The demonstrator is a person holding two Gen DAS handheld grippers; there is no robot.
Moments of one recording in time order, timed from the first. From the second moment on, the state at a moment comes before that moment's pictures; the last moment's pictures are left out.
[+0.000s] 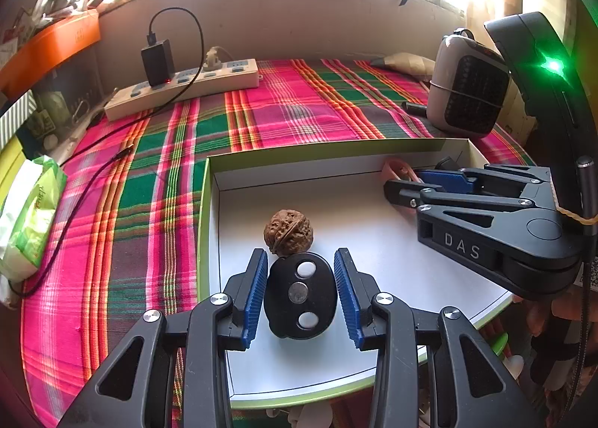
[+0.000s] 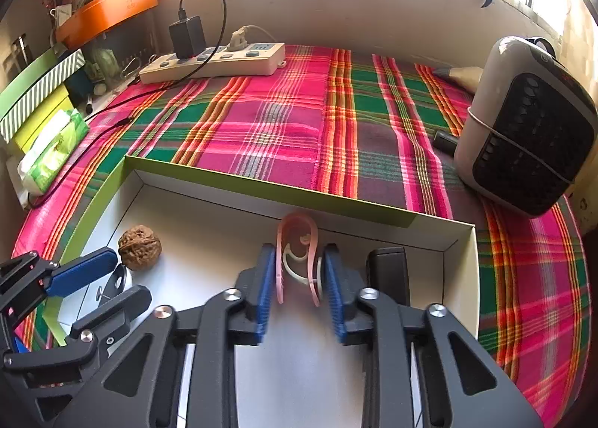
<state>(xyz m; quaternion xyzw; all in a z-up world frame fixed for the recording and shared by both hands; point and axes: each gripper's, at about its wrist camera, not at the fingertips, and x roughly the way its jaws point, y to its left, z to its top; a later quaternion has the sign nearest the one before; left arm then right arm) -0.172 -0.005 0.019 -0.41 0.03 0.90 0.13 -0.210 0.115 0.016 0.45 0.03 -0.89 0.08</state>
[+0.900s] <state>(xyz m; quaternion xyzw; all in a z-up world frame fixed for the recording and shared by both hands) -0.146 -0.016 0.038 -0.39 0.01 0.91 0.13 -0.173 0.123 0.037 0.42 0.00 -0.90 0.07</state>
